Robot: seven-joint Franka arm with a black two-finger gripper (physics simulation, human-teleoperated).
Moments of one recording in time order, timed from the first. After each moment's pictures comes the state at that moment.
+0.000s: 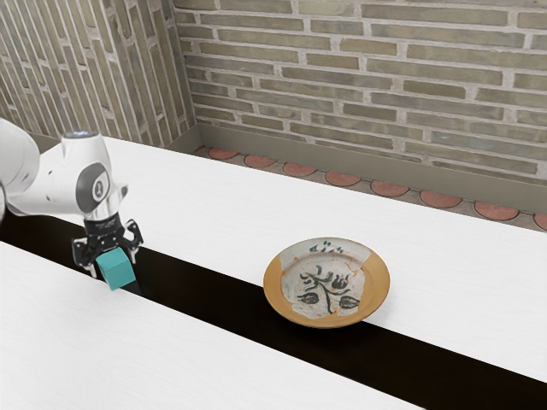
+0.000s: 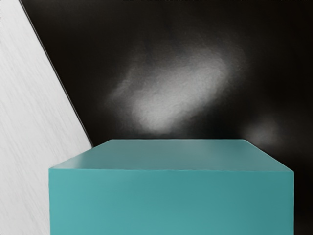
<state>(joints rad) -0.02 0.38 0.40 -2.03 -0.13 2.26 -0.65</state>
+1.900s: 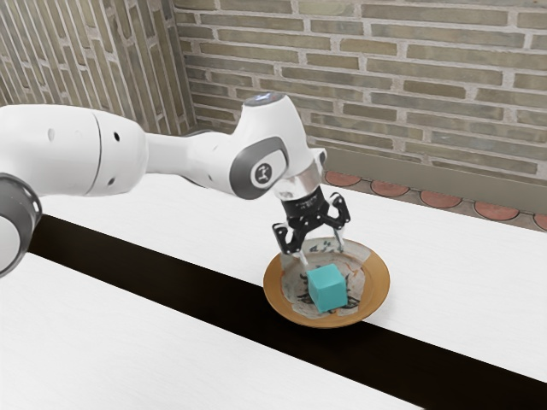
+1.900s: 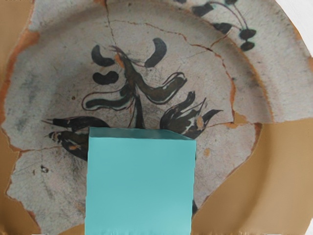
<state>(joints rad) -0.13 0.44 -0.23 -1.66 -0.10 2.25 -1.16</state>
